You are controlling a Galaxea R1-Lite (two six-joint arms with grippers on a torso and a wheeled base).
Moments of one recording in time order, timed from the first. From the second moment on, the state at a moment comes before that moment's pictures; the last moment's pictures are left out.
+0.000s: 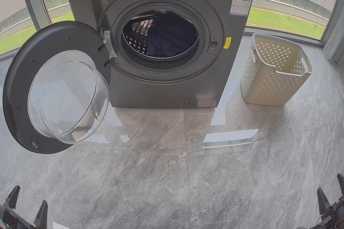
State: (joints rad) left arm 0.00 0.01 -0.02 0.01 -0.02 0.01; right arm 0.01 0.01 -0.02 0.00 0.02 0.00
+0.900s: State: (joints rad) left arm 0.00 0.01 -0.02 0.00 -0.02 -0.02; right arm 0.01 0.01 -0.02 0.00 0.01 0.00
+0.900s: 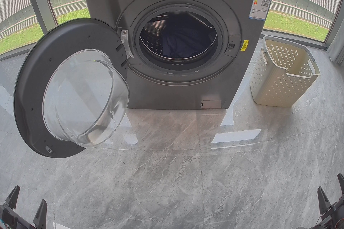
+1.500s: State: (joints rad) left arm 0.00 0.01 -0.02 0.00 -0.02 -0.02; right arm 0.01 0.01 -0.02 0.00 0.01 0.00
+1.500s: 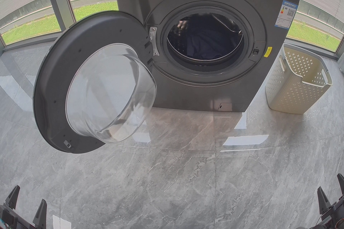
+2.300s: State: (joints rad) left arm 0.00 0.01 -0.02 0.00 -0.02 -0.02; right arm 0.01 0.01 -0.02 0.00 0.02 0.00
